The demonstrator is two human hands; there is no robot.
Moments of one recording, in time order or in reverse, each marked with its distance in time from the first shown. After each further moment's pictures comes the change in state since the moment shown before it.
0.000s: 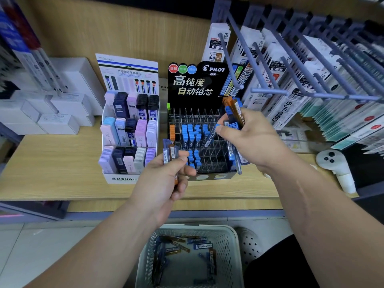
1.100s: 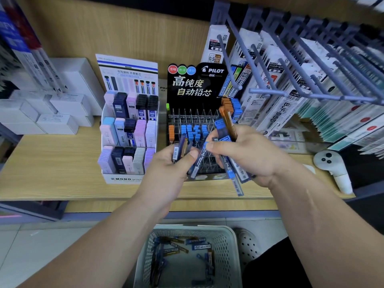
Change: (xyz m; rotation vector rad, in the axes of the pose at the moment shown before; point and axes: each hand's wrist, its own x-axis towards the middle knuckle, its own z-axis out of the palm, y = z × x) left_hand 0.006 0.001 0.007 0.289 -0.043 0.271; right_hand -0.017 0.001 0.004 0.252 -0.300 0.092
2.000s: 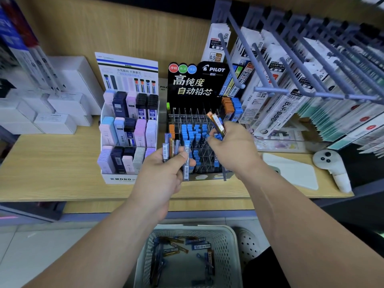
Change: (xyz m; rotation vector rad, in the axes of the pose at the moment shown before) left_hand -0.002 0.001 -0.006 -0.196 0.077 -0.155; right_hand 0.035 0.018 0.025 -0.519 0.384 0.054
